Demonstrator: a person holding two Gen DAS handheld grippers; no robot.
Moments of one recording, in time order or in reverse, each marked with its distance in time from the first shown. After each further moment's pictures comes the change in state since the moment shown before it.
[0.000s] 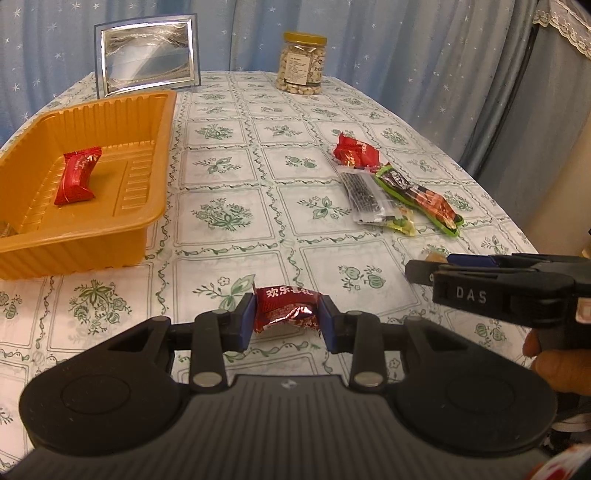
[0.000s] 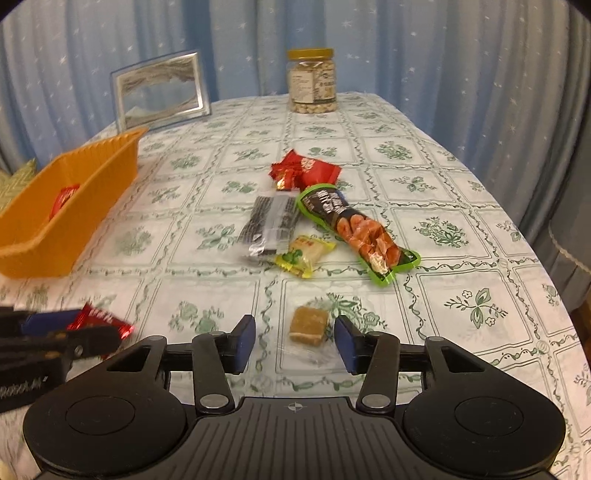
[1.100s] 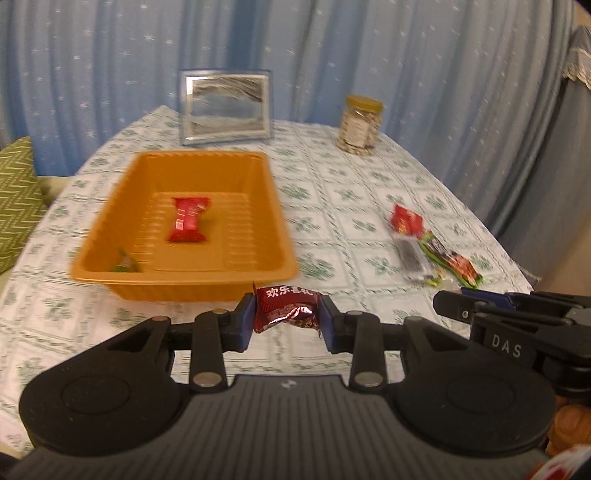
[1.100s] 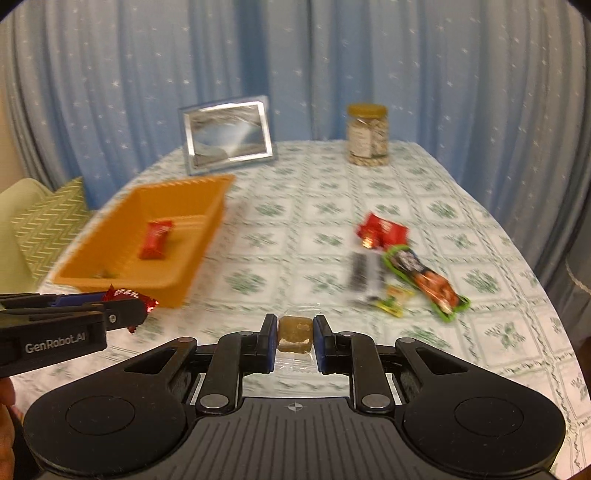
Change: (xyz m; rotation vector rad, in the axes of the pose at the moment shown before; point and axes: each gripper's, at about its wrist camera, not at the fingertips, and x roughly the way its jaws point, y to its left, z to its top) left arm -0.104 0.058 0.017 -0.100 -0.122 0.119; right arm -0.089 0.102 0.017 -0.084 -0.095 0.110
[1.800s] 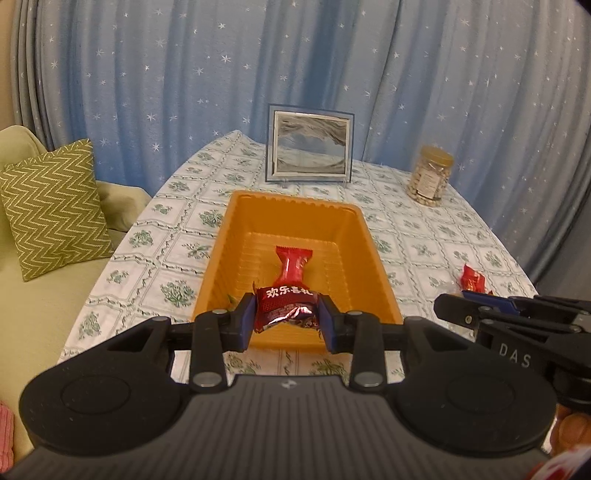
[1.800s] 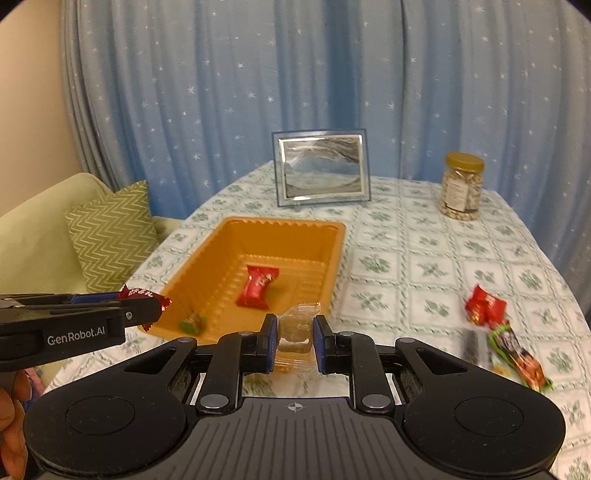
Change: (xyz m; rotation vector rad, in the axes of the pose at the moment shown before) left arm -0.026 0.086 0.044 -0.100 -0.063 0.115; right arm 0.026 0.088 0.058 -0.109 -0.039 0.153
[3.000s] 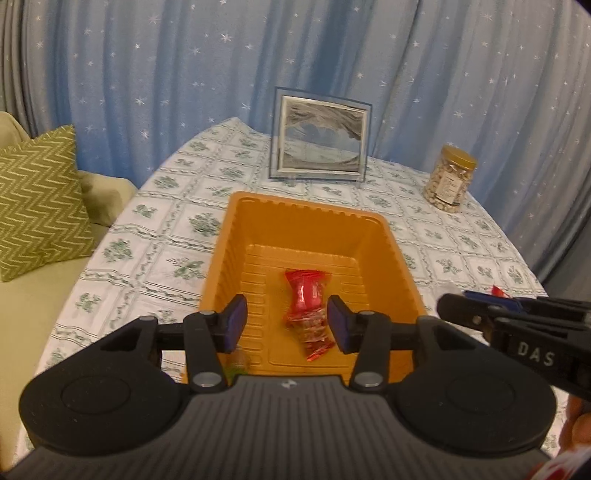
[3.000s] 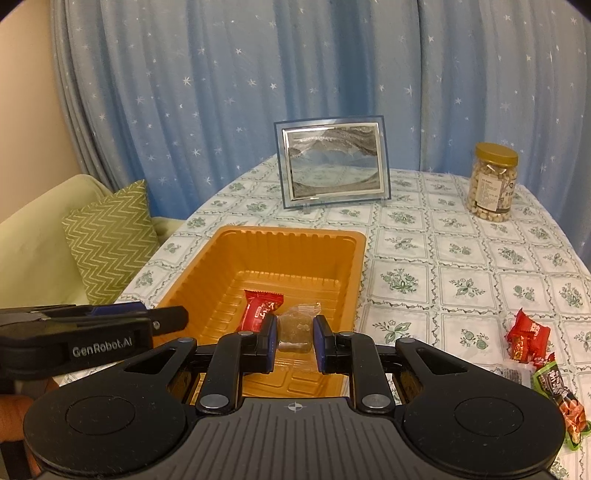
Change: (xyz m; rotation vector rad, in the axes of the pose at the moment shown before) left arm 0.082 0.030 0.027 -0.022 0.032 -0.020; right arm 0.074 -0.015 0.028 0.031 0.039 0.043
